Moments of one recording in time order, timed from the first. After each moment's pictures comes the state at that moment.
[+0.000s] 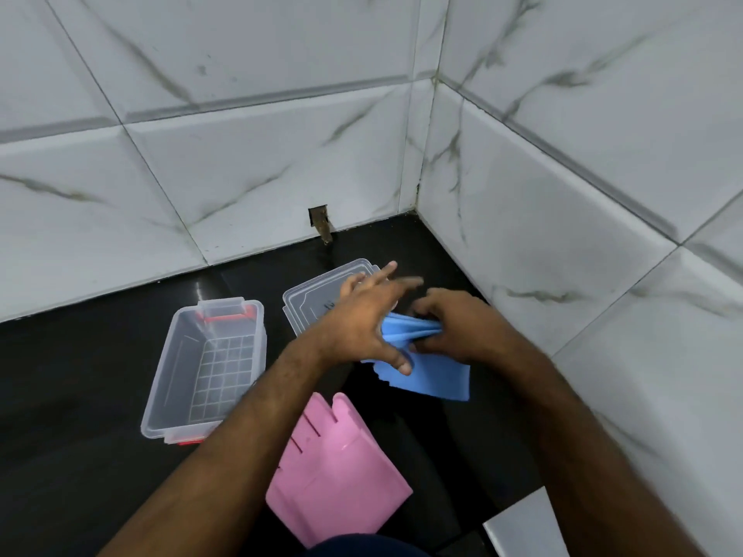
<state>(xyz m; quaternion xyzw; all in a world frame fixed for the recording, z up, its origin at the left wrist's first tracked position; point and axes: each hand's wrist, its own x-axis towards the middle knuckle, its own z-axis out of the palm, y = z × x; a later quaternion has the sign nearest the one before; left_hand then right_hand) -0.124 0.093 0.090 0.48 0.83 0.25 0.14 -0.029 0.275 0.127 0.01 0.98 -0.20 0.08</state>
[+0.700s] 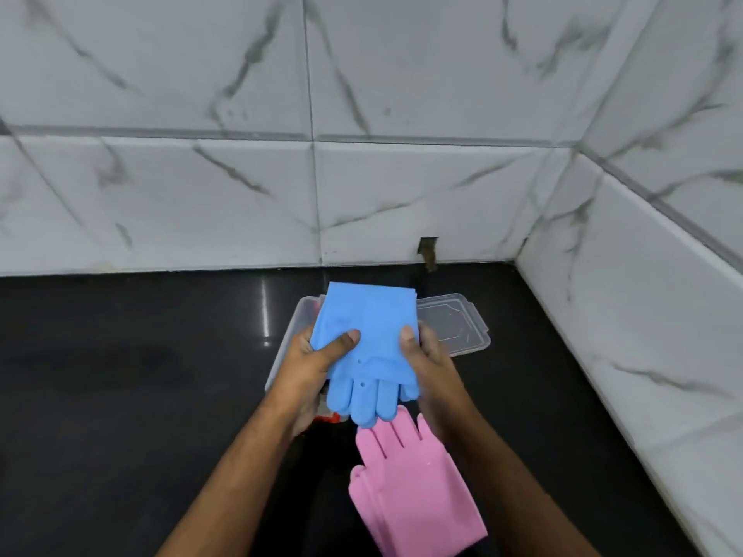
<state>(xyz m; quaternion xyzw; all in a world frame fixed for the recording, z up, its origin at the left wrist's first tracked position) -0.067 -0.097 0.093 -0.02 0.56 0.82 0.13 -0.038 0.085 0.097 0.05 0.58 -0.81 0.08</state>
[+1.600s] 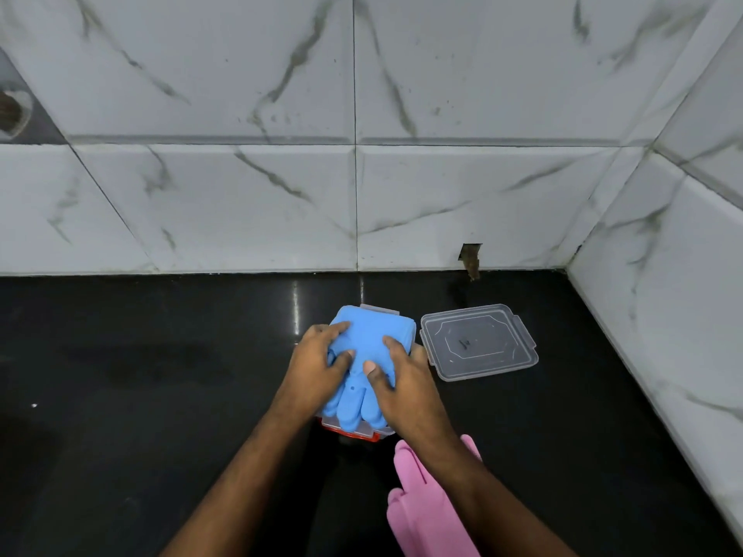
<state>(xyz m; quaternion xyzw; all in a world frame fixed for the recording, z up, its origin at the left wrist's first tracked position) -0.114 -0.149 0.063 0.02 0.90 0.43 0.00 -0.080 0.015 0.060 0.03 0.92 -0.39 0.03</state>
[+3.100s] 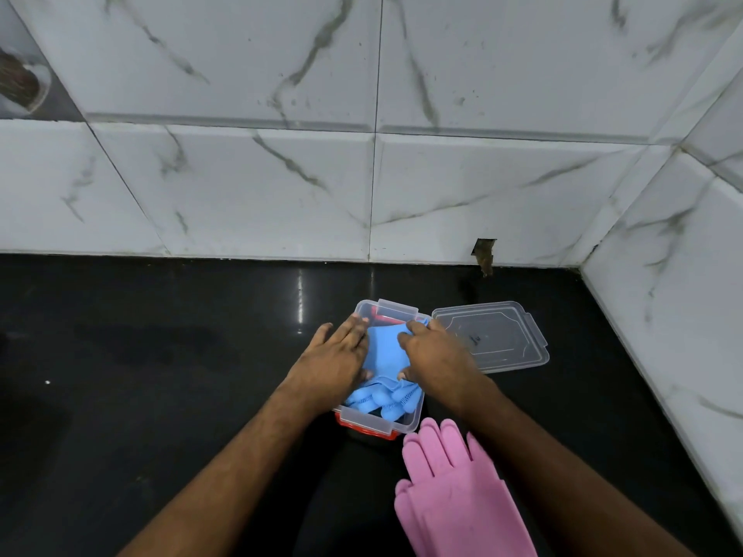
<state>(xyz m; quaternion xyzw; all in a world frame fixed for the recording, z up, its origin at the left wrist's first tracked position) -0.126 -0.156 0.042 0.26 0.96 -0.03 0.08 -0.132 0.038 0.085 -0.16 0.97 0.05 0.16</state>
